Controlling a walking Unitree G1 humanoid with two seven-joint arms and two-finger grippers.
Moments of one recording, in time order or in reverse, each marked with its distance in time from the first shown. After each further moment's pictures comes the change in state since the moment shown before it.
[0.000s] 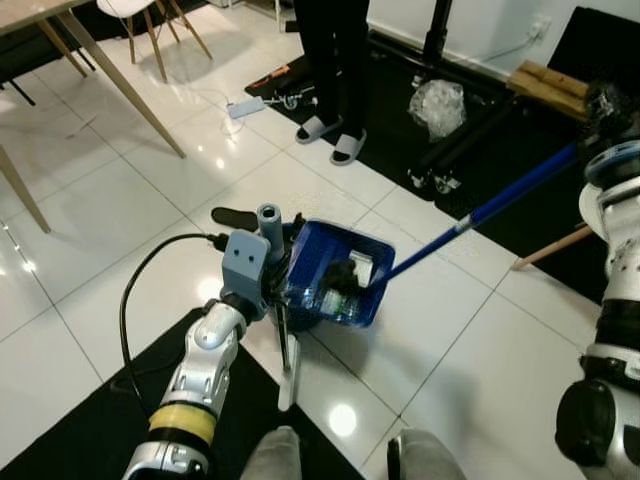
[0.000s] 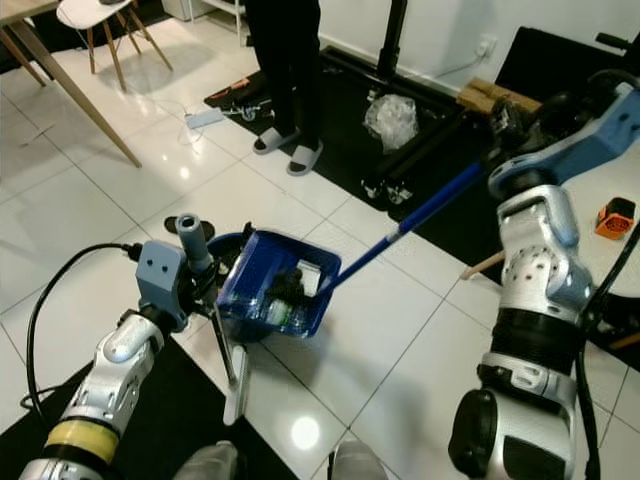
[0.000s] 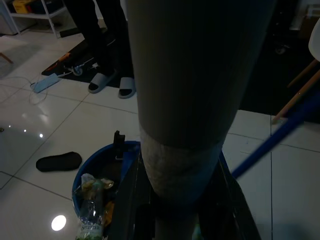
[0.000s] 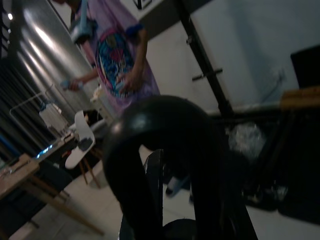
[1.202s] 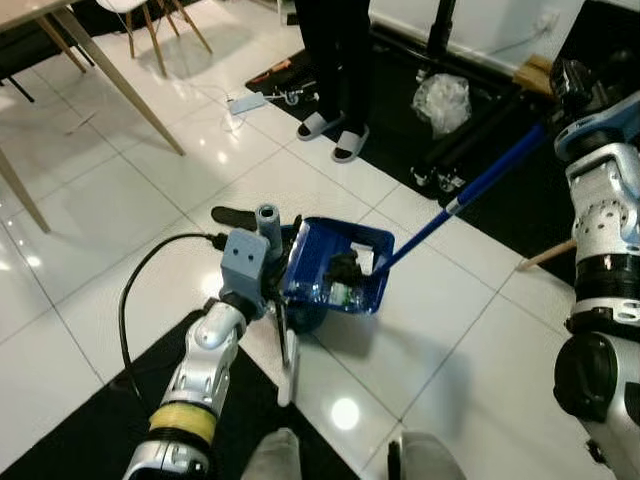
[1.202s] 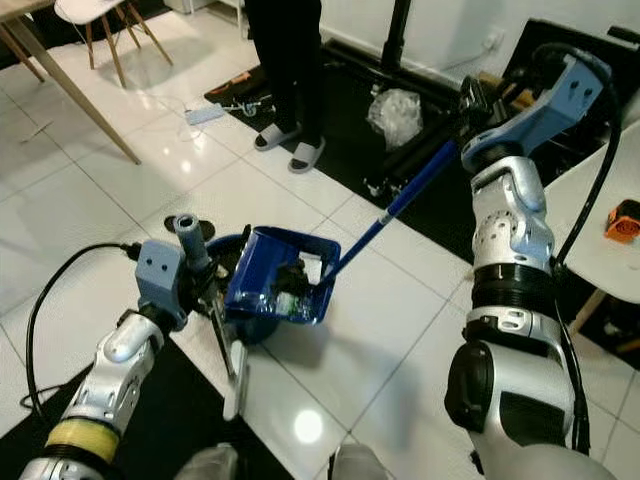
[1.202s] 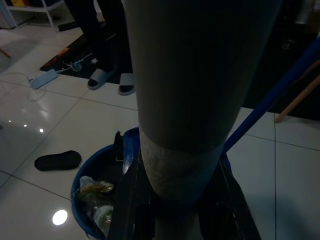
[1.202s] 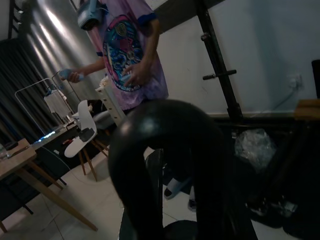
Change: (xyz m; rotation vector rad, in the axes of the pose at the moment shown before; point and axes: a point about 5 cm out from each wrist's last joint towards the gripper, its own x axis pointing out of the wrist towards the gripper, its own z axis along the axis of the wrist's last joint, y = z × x) left arm 0.000 0.000 0.000 0.000 -0.001 0.011; right arm 0.037 0.018 -0.002 -0.075 -0.049 0.089
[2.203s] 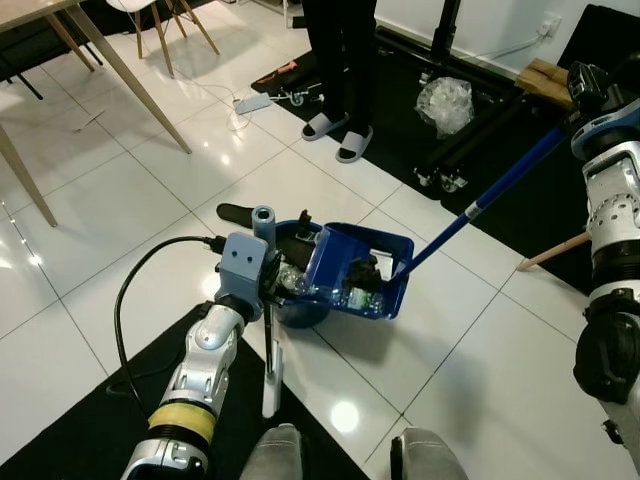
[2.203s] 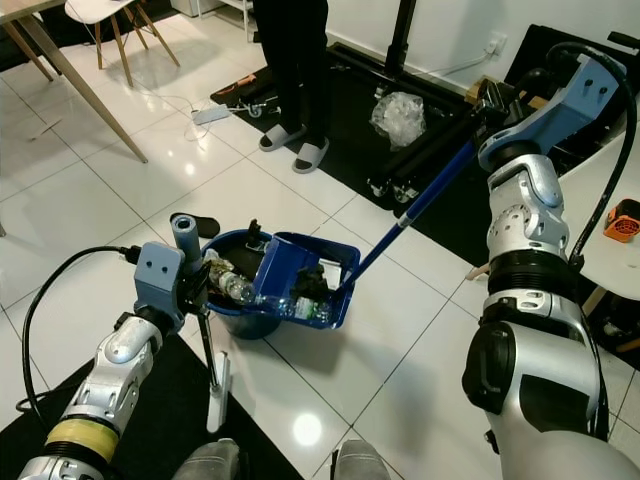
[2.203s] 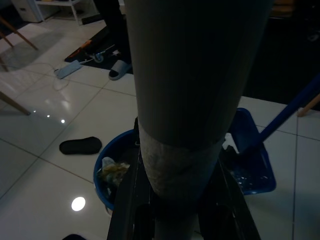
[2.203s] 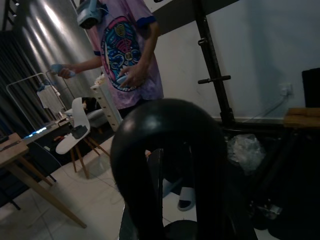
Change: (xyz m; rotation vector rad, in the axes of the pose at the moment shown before) left arm 0.000 0.004 -0.007 0.019 0.042 0.065; right arm 0.012 -0.014 0.011 -0.063 -0.002 -0.016
